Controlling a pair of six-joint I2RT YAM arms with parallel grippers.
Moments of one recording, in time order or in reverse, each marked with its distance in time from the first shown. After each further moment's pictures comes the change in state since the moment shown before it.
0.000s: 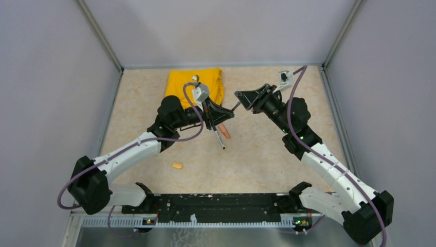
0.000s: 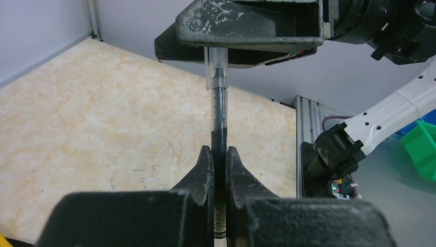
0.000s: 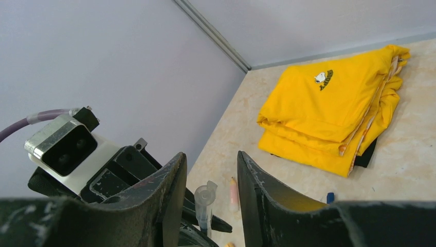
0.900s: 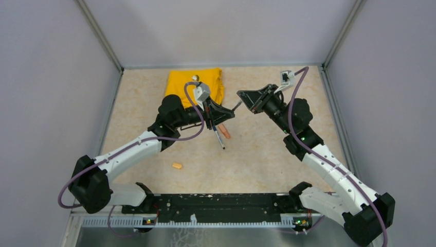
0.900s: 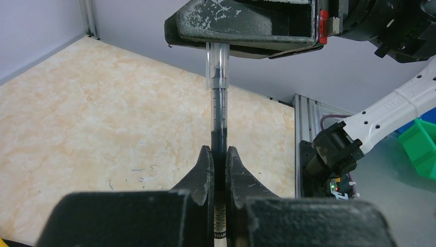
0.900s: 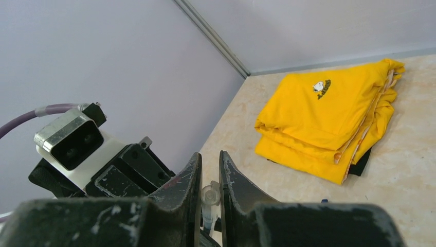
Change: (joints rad) left arm -0.001 0.010 0.013 -0.008 0.010 0.000; right arm 0.000 -0.019 -0.001 0.015 0.003 -0.034
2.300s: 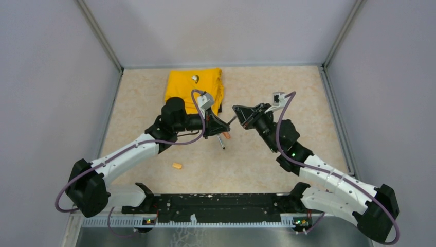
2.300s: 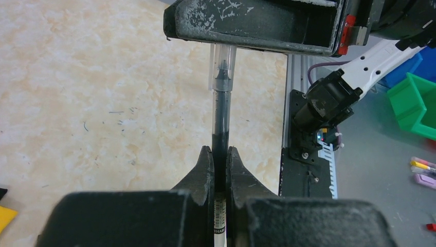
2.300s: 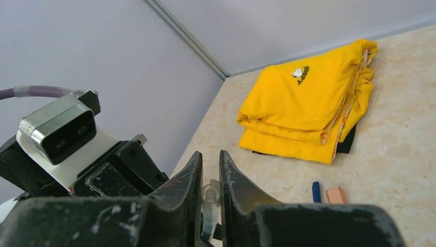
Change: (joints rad) left arm 0.007 -0.042 -0.032 -0.233 0.049 0.064; right arm 0.256 -0.048 -0.209 0.122 0.349 -0.049
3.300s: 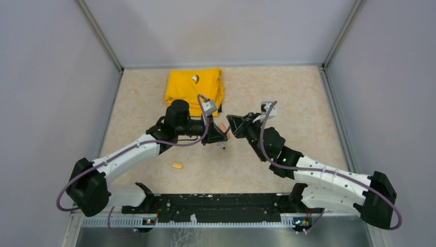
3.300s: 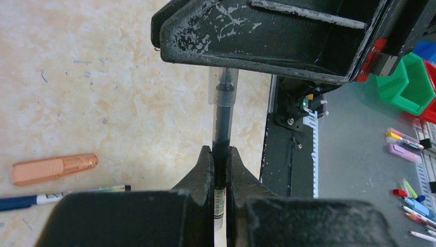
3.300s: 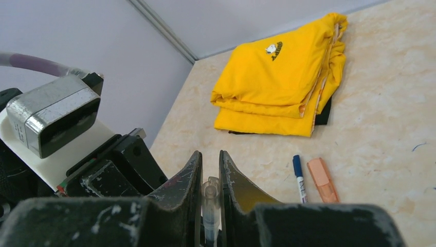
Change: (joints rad) left arm 0.010 0.005 -0.026 -0.187 0.051 0.014; right arm 0.224 0.066 -0.062 0.038 0.314 -0.016
